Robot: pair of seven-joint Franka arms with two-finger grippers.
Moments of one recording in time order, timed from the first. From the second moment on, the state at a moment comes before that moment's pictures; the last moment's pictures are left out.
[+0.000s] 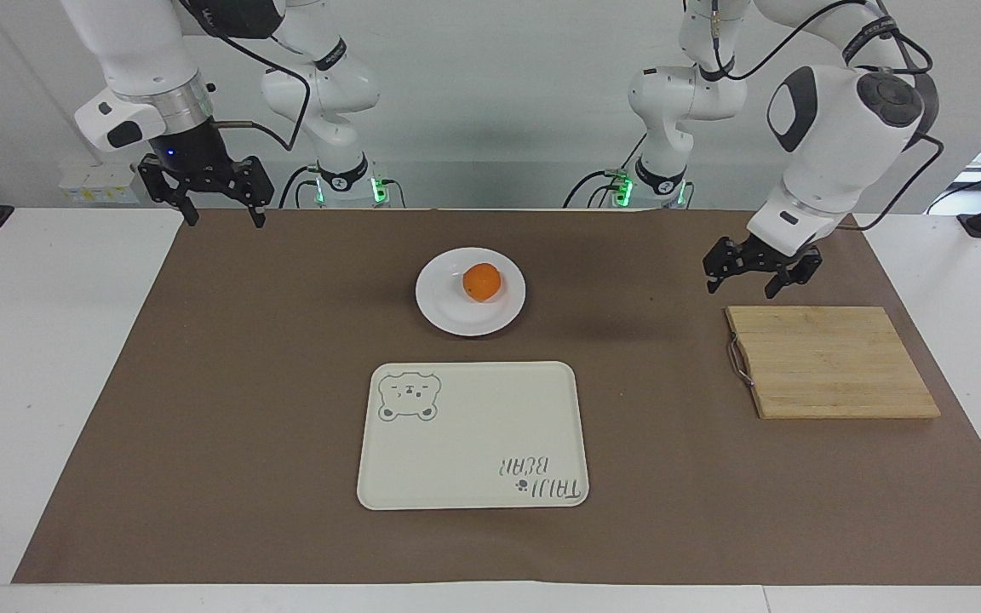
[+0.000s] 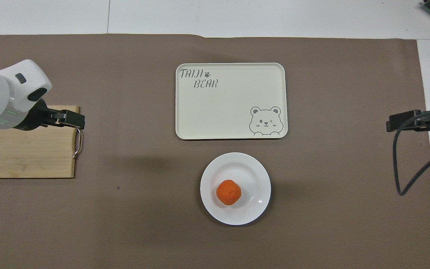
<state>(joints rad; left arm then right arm) -0.09 0.03 -0.01 -1.76 -0.07 1.79 0.06 0.11 -0.06 -0.11 -1.62 -0.02 1.60 0.04</state>
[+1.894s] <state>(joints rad) -0.04 0.03 -0.02 -1.61 -0.04 1.60 0.10 0.19 -0.05 -0.09 -2.42 0.92 2.05 -0.55</state>
